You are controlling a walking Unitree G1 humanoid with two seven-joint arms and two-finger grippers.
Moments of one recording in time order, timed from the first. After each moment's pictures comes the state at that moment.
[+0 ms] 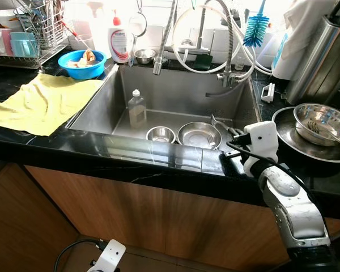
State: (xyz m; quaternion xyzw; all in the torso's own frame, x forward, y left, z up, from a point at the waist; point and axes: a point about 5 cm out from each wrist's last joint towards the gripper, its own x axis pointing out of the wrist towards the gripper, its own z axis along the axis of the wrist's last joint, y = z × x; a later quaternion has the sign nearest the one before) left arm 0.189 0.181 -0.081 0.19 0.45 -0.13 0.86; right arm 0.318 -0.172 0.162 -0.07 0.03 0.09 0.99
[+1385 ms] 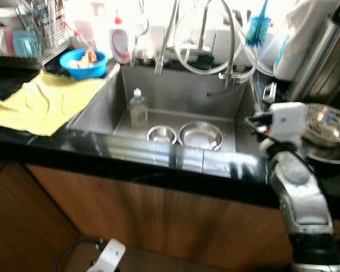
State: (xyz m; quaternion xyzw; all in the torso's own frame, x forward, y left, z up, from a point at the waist) left arm 0.189 0.181 -0.081 0.19 0.45 -0.13 0.86; right arm 0.320 -0.200 0.206 -0.10 -0.09 -0.06 0.99
